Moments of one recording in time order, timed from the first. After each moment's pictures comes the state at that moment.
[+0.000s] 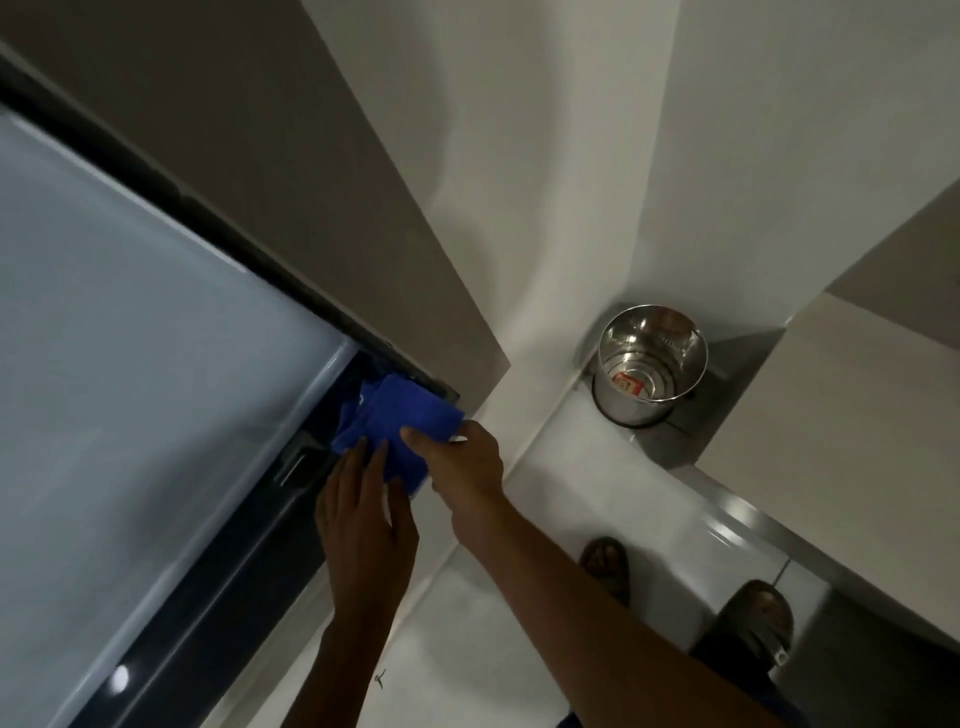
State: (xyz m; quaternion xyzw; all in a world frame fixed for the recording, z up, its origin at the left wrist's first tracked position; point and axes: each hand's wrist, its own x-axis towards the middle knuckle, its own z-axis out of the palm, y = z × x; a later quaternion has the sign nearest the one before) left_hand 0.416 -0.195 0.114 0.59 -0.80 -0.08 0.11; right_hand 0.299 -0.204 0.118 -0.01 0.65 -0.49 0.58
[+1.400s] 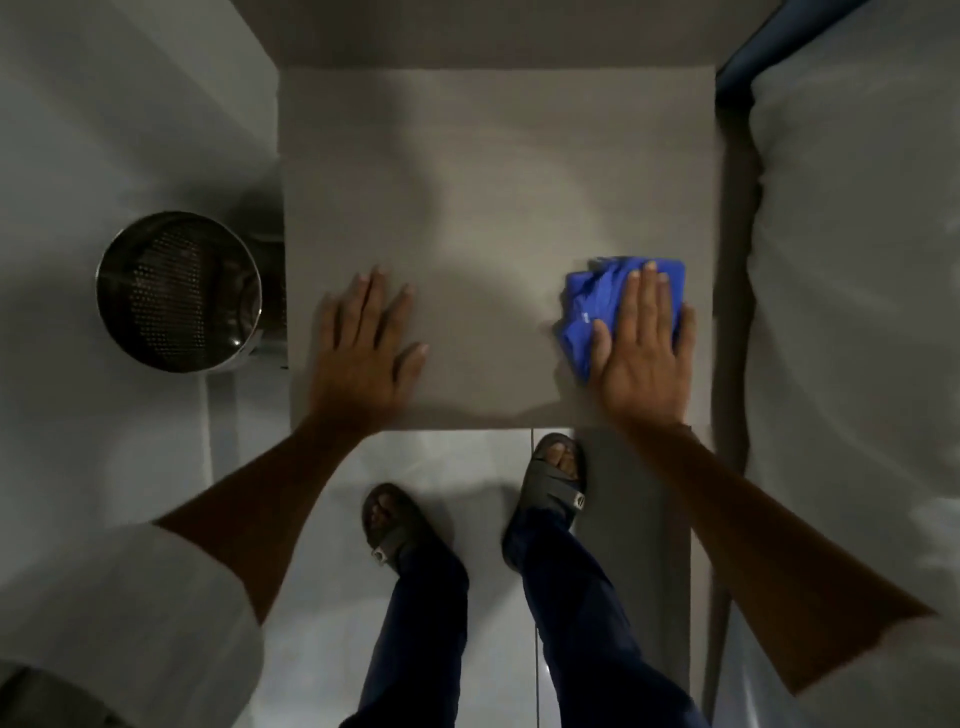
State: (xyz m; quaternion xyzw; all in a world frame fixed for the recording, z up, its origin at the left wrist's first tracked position) left_hand 0.012 -0.047 -0.231 0.00 -1.00 -0.03 -0.09; right_hand -0.068 0.246 -0.210 -0.08 0.99 -0.01 0.12
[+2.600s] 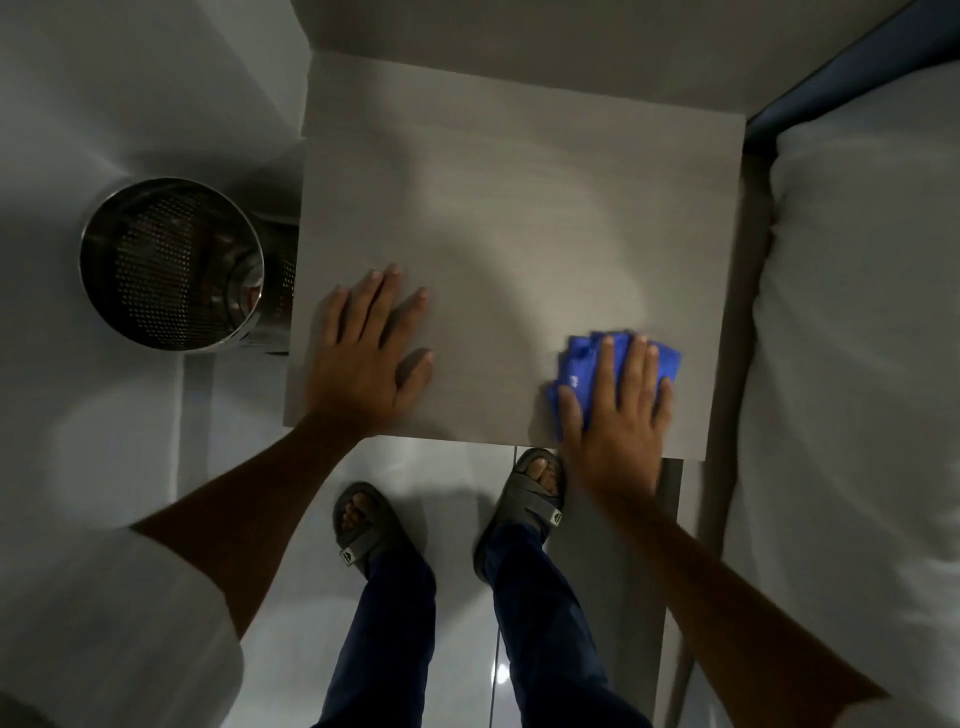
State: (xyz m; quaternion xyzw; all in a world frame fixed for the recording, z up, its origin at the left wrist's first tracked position) left_hand 0.013 -0.047 -0.243 0.00 -1.00 -0.05 0.00; right_hand -0.024 0.235 -0.201 -0.09 0.98 -0.03 0.15
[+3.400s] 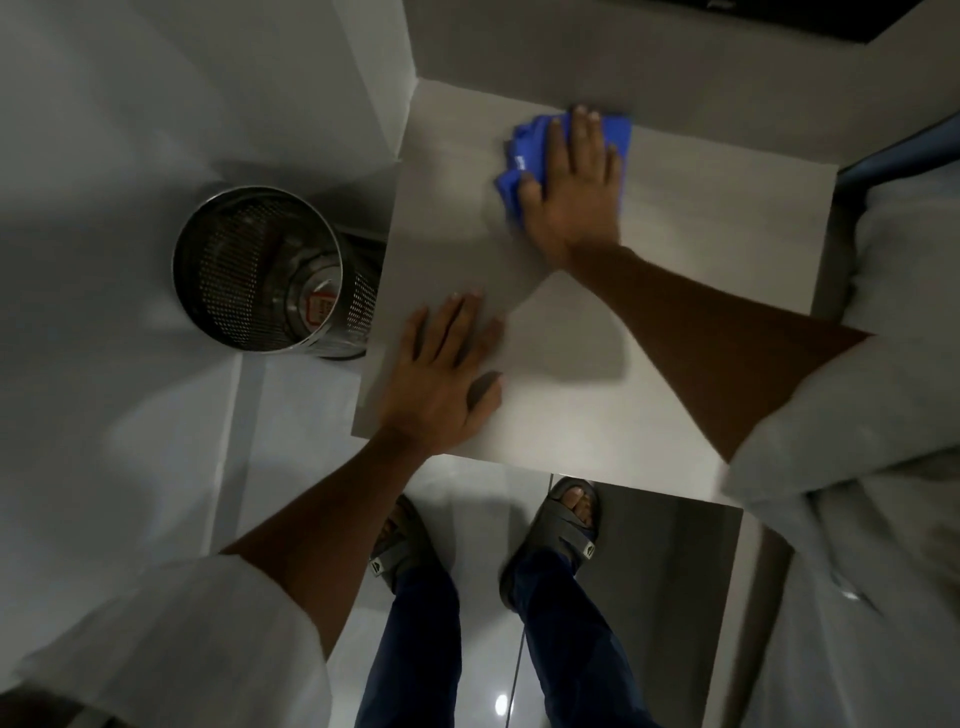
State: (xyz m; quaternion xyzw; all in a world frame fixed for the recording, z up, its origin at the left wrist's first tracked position) left_hand 0.009 -0.044 -0.232 0.01 -1.00 -0.08 -0.04; right_hand -0.219 0.035 -0.205 -0.23 0.96 -0.08 0.14
